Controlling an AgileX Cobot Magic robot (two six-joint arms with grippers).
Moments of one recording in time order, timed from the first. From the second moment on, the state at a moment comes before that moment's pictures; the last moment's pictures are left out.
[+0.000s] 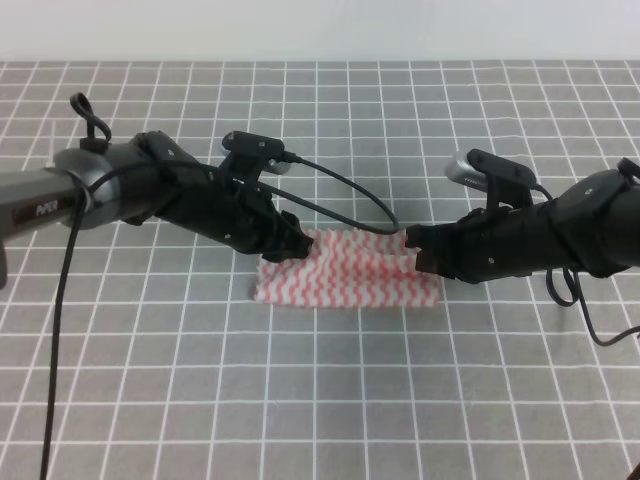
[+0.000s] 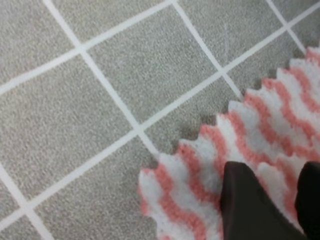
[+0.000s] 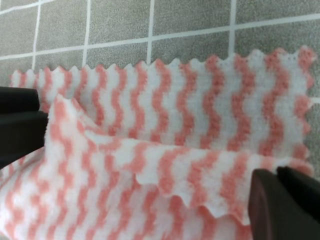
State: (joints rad) left arm -0.35 2.11 -1.45 -0.83 0.56 0.87; right arm 0.35 1.92 -1.13 1.09 0.35 -0.58
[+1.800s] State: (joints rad) left arm -0.33 2.04 -1.45 -0.74 0.52 0.91; right arm 0.35 1.92 -1.14 1.09 0.36 -0.58
